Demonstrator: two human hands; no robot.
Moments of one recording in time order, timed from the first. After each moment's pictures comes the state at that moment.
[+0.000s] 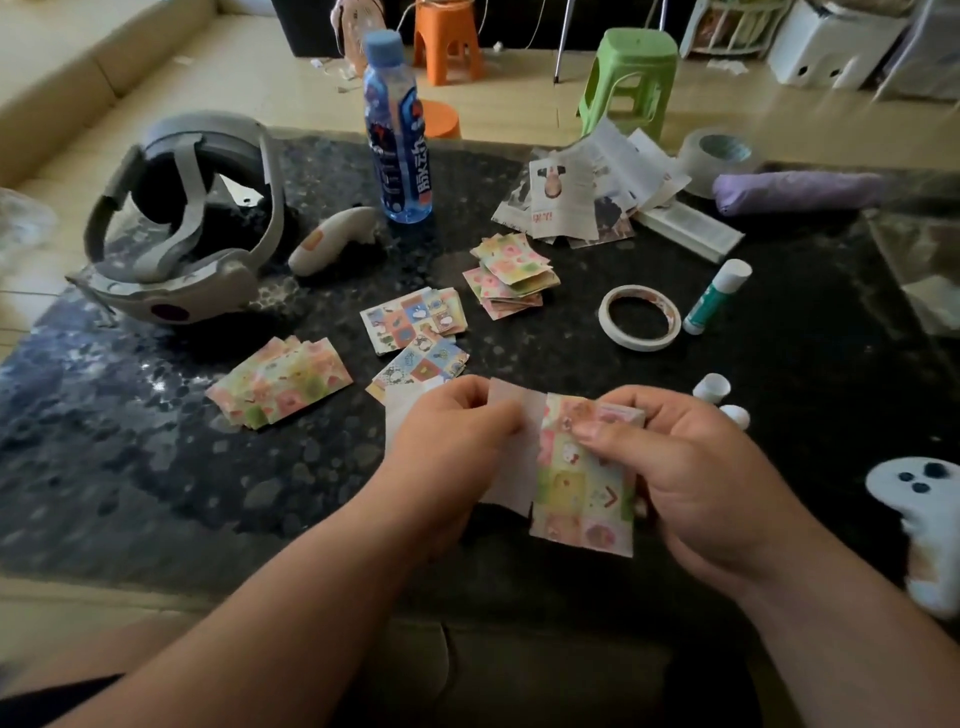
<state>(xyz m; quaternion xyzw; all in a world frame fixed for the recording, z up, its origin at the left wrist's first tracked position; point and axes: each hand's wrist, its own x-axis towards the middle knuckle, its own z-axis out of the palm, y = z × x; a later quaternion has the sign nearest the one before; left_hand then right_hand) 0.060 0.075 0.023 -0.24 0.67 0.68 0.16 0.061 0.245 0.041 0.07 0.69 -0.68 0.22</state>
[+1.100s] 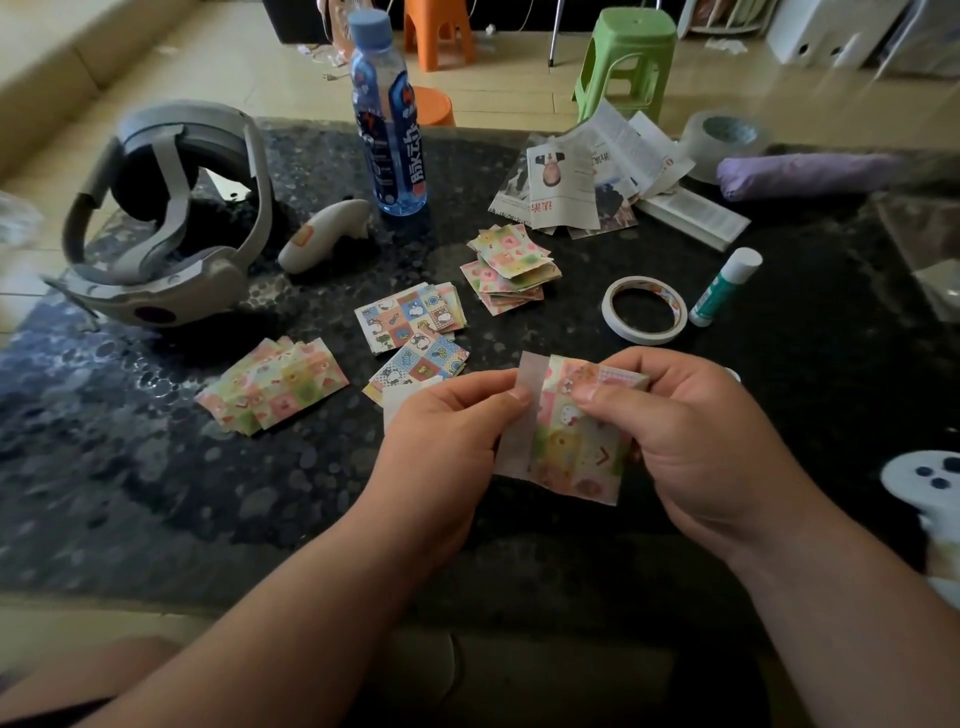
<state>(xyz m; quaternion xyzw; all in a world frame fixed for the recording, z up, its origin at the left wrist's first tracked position) 0.060 0.073 0.018 -0.19 0.57 0.79 0.12 0.040 0.237 0.040 0.07 0.73 -0.67 0.16</state>
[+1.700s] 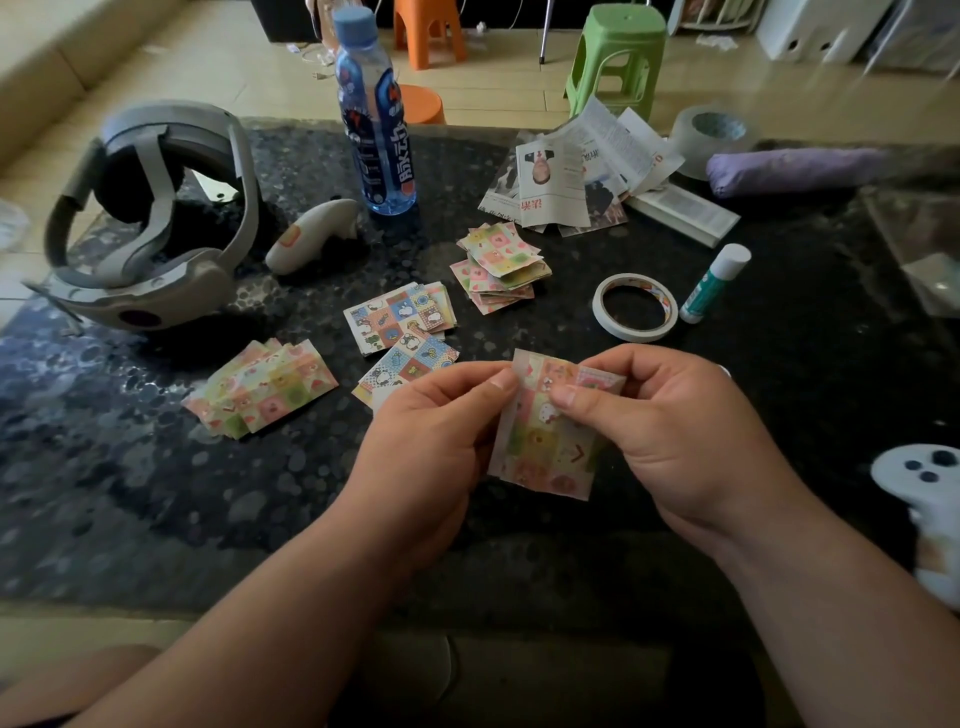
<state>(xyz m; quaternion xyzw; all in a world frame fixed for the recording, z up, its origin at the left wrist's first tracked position) 0.058 0.071 0.018 -0.17 0.55 0.81 0.11 0.039 0.236 0.037 0.07 0.76 -0.63 0.13</state>
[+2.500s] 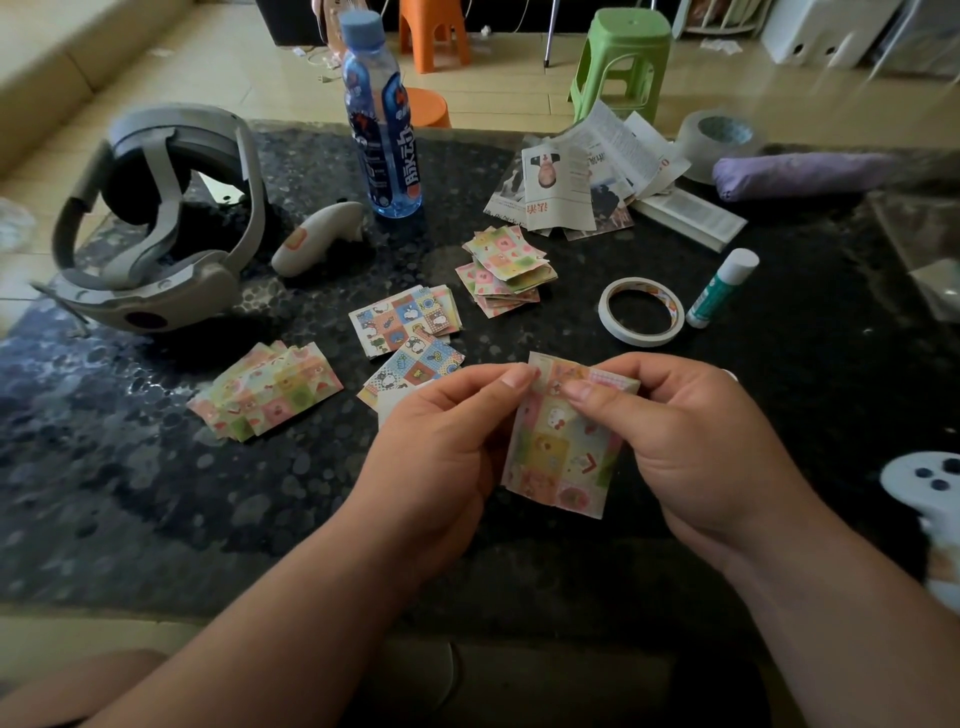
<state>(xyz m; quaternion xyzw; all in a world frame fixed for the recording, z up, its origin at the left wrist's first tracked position) 0.061 0.073 0.023 -0.14 0.50 0.85 0.12 0.042 0.233 0.040 0.07 0.74 -0.66 0.13</state>
